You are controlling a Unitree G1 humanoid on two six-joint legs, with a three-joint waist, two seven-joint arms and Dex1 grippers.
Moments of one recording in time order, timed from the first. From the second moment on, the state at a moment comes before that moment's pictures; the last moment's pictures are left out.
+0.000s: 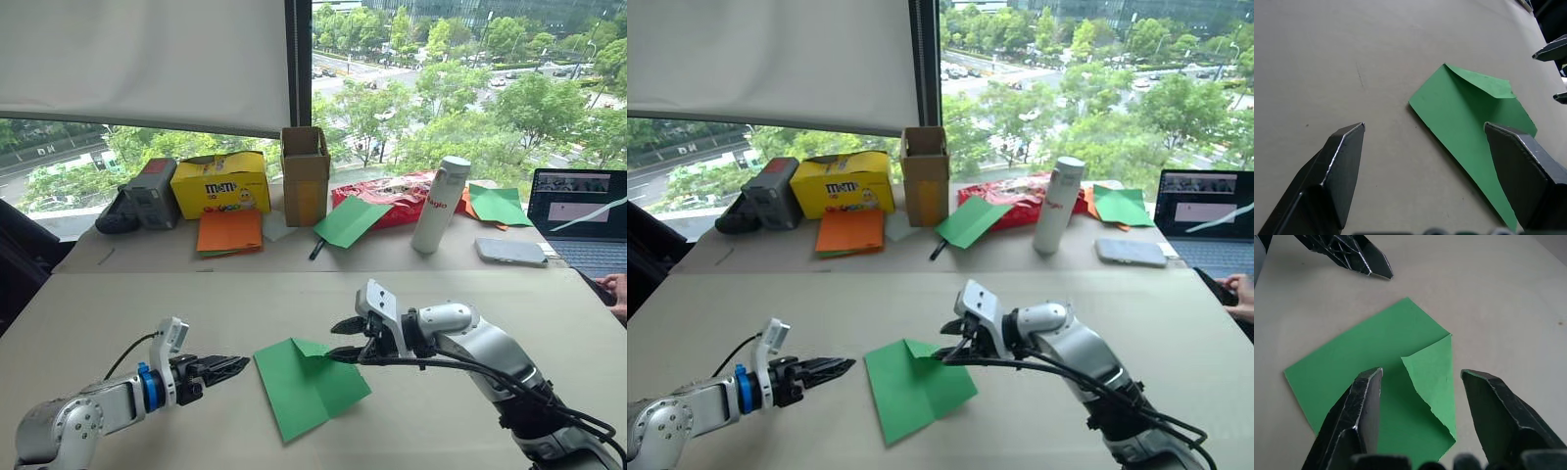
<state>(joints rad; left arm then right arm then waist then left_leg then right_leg) 0.00 0.56 0.36 -0.30 -0.91 1.21 -0.60 -0.49 -0.57 0.33 -0.25 0.29 0.67 1.01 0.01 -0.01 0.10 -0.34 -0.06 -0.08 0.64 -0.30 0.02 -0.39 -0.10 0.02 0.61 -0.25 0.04</state>
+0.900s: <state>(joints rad) -0.19 0.42 0.35 -0.24 -1.03 1.39 -0.30 -0.42 -0.61 0.42 -0.11 0.17 0.53 1.00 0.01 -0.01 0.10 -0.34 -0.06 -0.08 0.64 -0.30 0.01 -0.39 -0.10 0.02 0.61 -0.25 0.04</state>
